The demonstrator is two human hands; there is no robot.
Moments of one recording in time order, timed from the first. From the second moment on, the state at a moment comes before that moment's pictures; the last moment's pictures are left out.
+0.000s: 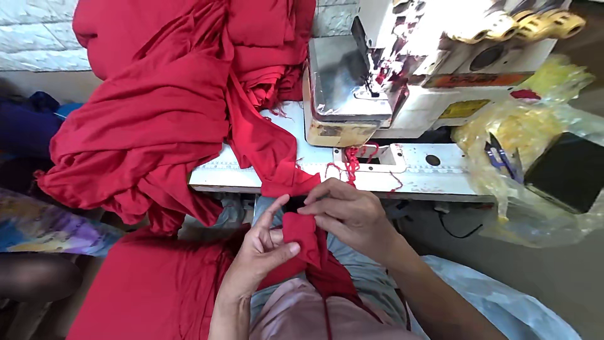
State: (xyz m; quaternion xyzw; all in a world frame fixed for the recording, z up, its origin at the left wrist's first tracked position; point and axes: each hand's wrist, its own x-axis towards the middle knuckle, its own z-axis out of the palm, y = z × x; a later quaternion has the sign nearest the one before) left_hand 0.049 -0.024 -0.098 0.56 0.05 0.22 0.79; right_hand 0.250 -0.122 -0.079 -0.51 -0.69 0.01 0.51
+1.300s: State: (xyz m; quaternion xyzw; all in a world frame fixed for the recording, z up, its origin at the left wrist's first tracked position) left_hand 0.058 -0.054 -0.114 0.83 0.28 0.37 0.30; right_hand 0.243 -0.133 -0.108 -0.59 -0.69 -0.09 0.40
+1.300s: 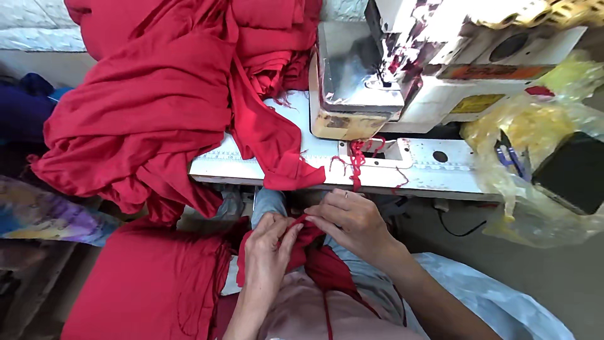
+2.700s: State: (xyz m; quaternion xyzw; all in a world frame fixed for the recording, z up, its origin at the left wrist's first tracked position) left_hand 0.062 0.041 -0.073 0.95 0.08 0.22 0.20; right_hand 0.261 -0.098 -0.103 -0.60 -0.69 -0.06 0.40
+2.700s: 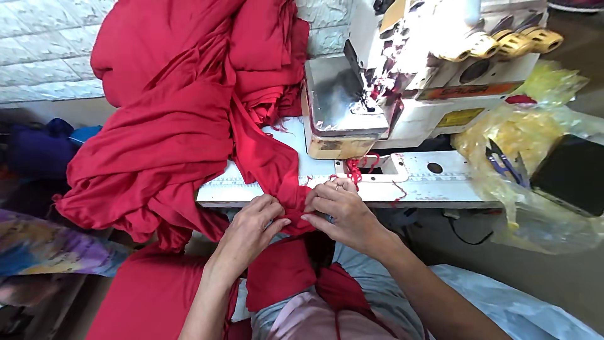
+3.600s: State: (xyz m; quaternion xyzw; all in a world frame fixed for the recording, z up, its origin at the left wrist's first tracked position) left_hand 0.152 0.032 -0.013 0.87 0.22 0.39 0.20; right_hand 0.272 -0.070 -0.064 -0.67 -0.44 -0.24 0.55
